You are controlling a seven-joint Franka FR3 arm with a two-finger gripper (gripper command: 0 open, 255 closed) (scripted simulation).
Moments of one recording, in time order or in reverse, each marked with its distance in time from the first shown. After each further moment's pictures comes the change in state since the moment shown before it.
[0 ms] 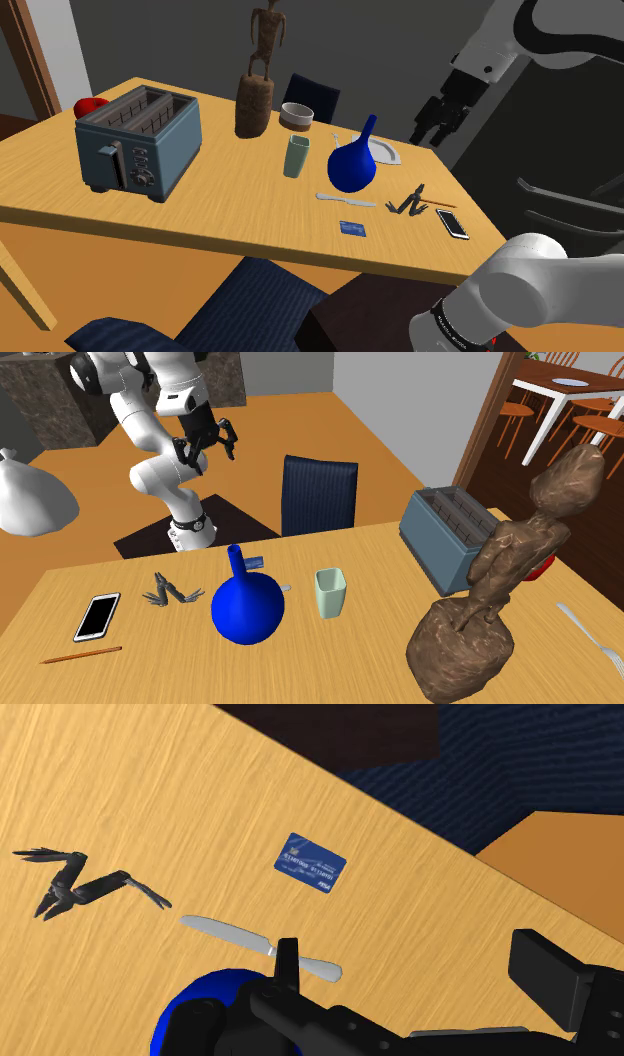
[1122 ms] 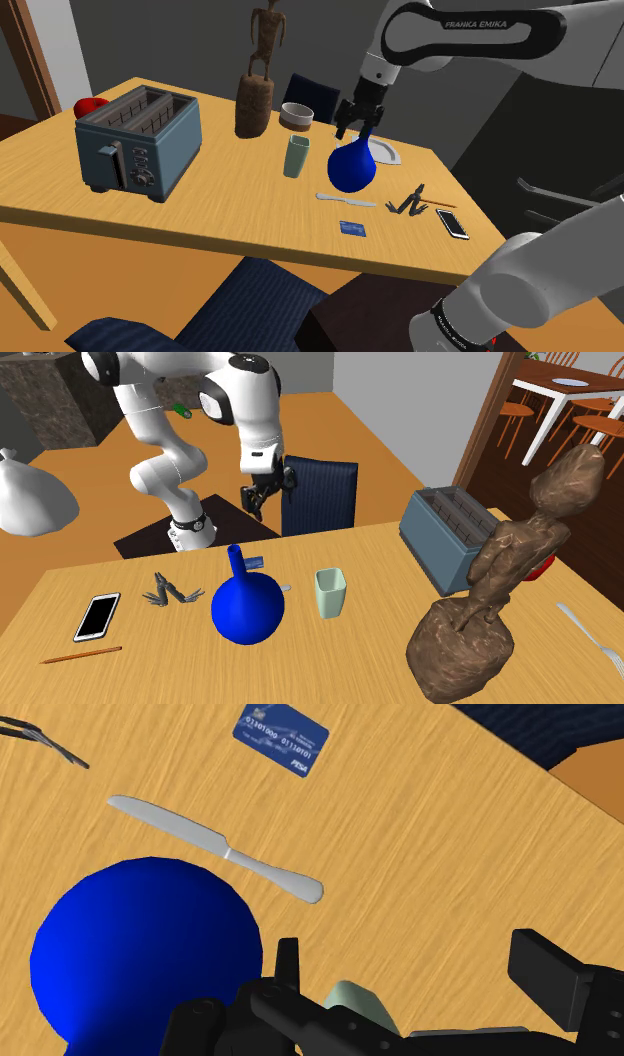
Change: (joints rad) arm 0.024 0.577 0.089 0.251 -0.018 0.276 0.060
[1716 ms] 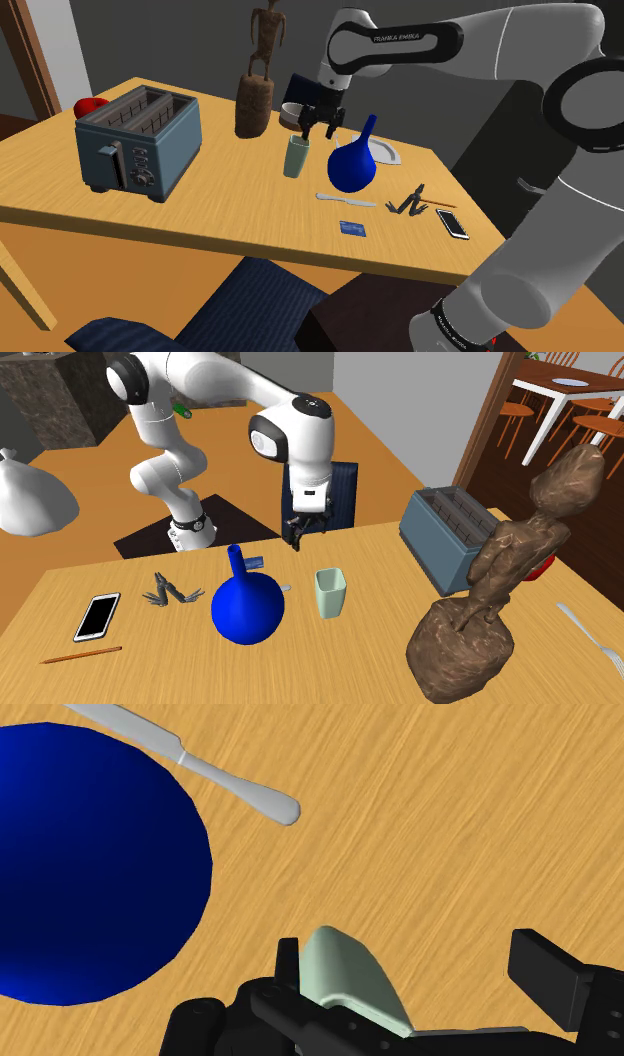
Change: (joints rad) arm 0.022 0.367 0.032 0.285 -0.057 0.046 0.058
